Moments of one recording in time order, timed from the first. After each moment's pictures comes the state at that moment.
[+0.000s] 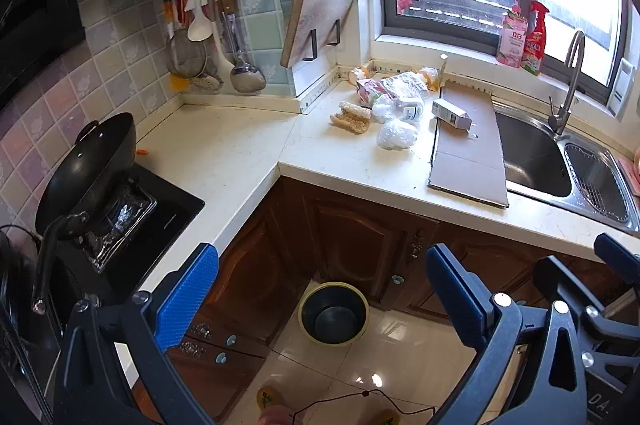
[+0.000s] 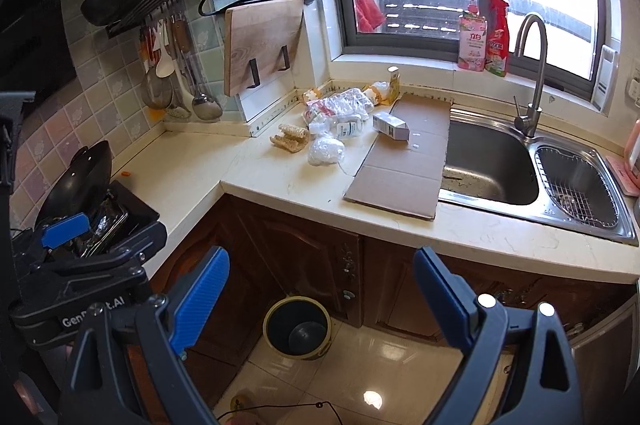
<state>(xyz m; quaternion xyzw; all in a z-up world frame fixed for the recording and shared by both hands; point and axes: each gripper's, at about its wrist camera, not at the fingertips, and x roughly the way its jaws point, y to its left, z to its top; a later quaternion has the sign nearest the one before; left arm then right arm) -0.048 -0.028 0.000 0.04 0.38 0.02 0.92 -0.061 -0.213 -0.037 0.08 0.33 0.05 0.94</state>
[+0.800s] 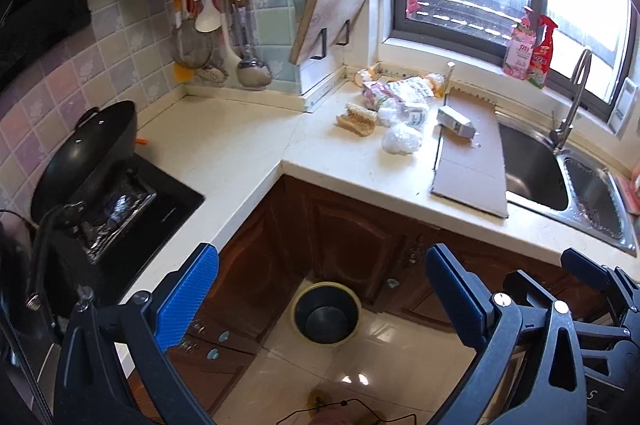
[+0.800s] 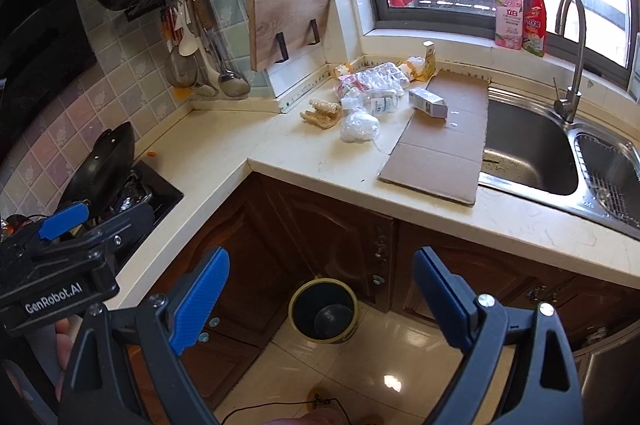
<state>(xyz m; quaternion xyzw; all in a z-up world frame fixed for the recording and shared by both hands) -0.032 -0.009 0.005 0.00 0.39 0.01 0.92 -0.036 -0.208 -0.049 0.09 0.36 0.08 0.93</state>
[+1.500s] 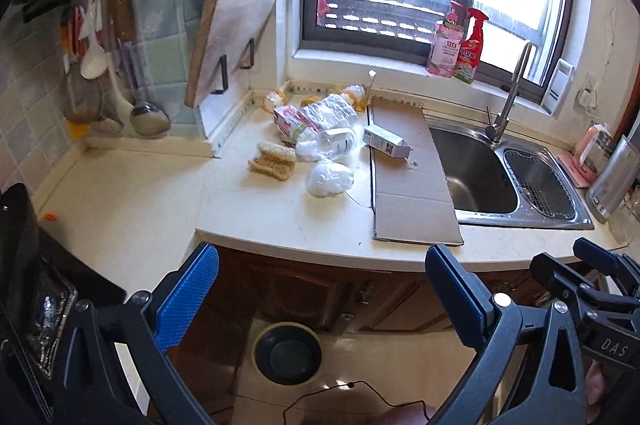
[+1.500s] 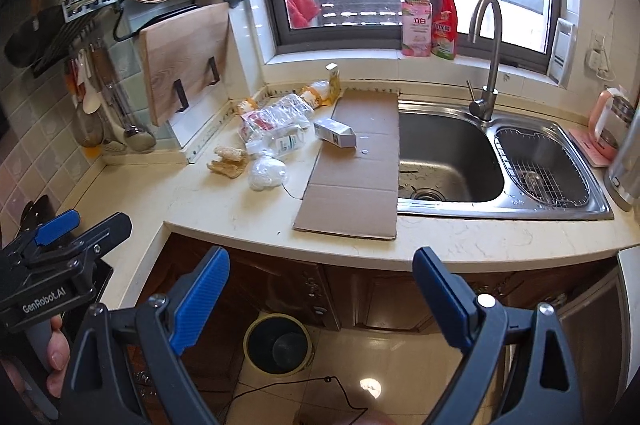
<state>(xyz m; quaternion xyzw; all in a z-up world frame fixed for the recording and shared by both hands) 0.089 -0.029 0.007 0.02 0.38 -0.17 0.91 0.012 -0.240 -0.025 0.12 0.36 -0.08 0.92</state>
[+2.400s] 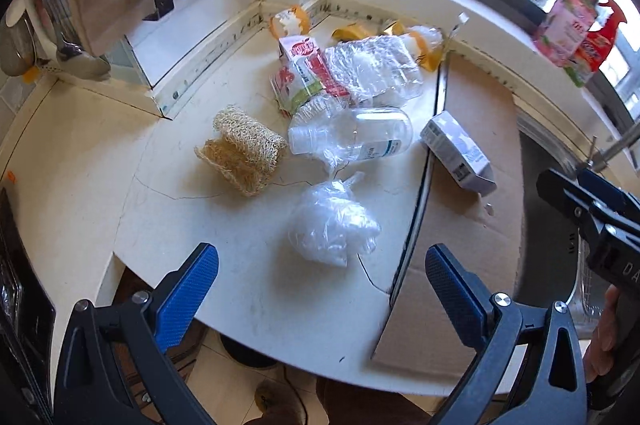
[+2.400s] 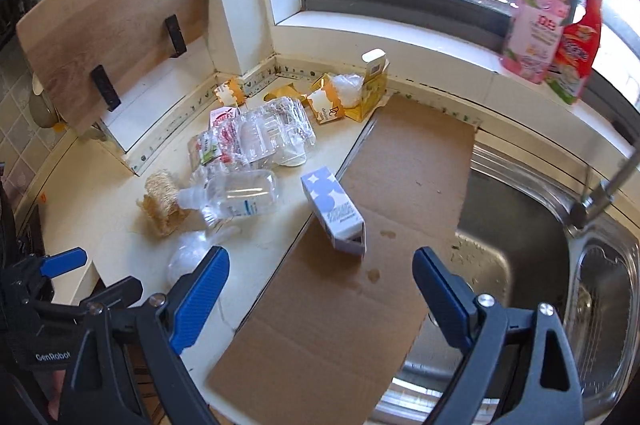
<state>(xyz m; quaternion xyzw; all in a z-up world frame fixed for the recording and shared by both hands) 0.345 -0.140 -0.103 -0.03 0.54 -0.04 0.84 0.343 -0.350 -0.084 0.03 0.44 0.06 0.89</state>
